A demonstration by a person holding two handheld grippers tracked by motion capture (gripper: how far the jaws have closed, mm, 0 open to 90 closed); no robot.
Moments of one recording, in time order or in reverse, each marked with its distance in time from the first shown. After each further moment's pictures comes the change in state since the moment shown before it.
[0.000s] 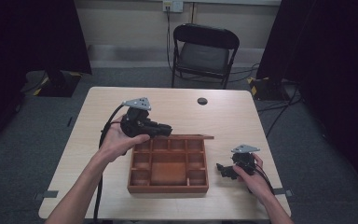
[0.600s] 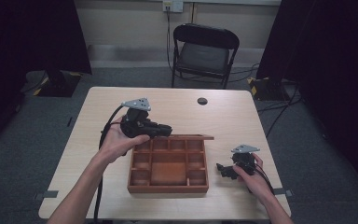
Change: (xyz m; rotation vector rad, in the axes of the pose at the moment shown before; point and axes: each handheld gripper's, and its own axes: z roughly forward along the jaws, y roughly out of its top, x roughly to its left) left arm -0.002 -0.004 0.000 -0.004 -0.005 0.002; right arm 0.000 0.000 0.000 0.000 0.000 0.000
